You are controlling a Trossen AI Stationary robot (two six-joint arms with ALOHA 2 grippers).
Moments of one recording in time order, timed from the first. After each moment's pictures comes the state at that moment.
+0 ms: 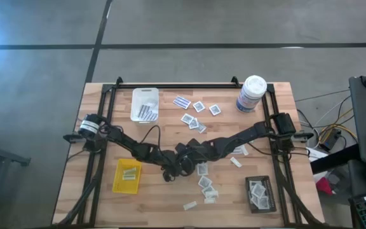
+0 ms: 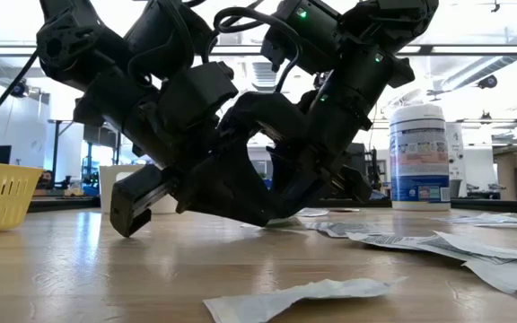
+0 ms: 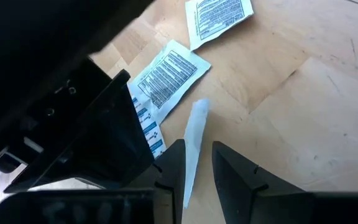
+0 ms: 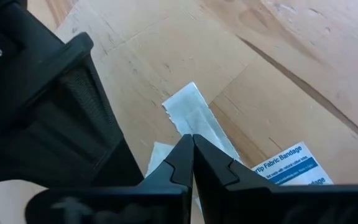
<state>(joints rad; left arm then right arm) -0.23 1.99 0.80 0.49 -0.11 0.65 0.19 1.99 1.14 -0.14 0.13 1.01</state>
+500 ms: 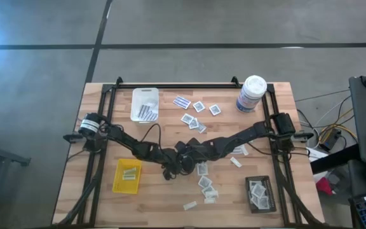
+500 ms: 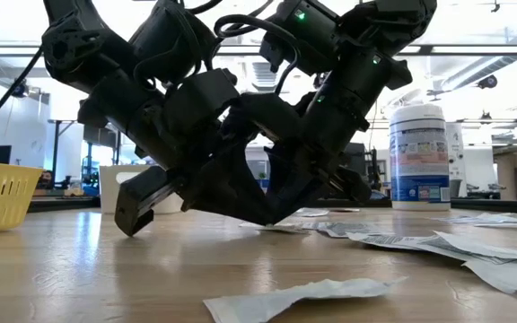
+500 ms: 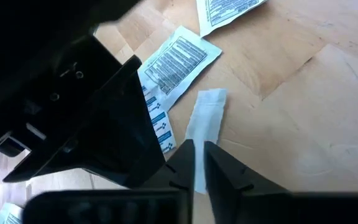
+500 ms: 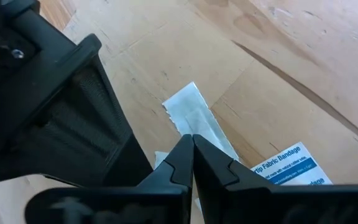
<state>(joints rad) -0.20 2.02 0.80 0.47 -0.11 0.63 0.19 1.99 1.14 -0.12 0.13 1.05</state>
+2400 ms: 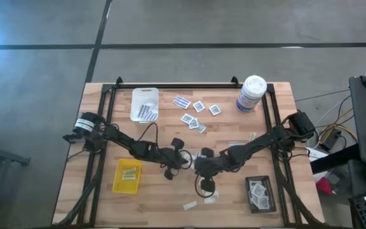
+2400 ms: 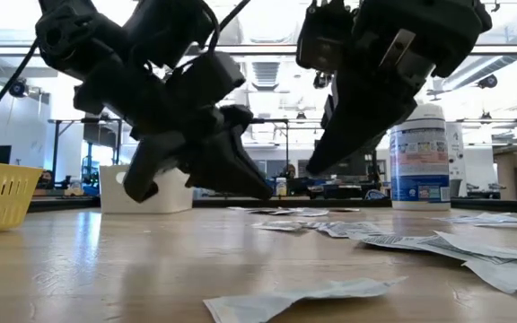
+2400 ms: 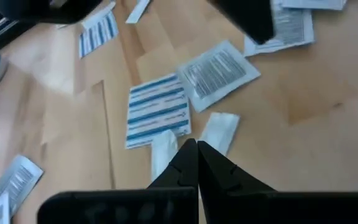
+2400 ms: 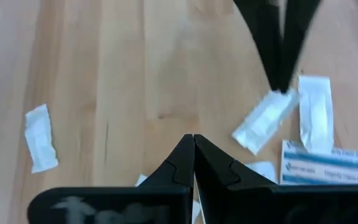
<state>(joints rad) -0.22 1.82 0.79 0.47 -0.17 0.37 0.36 1.79 1.00 -0.09 0.11 0.45</state>
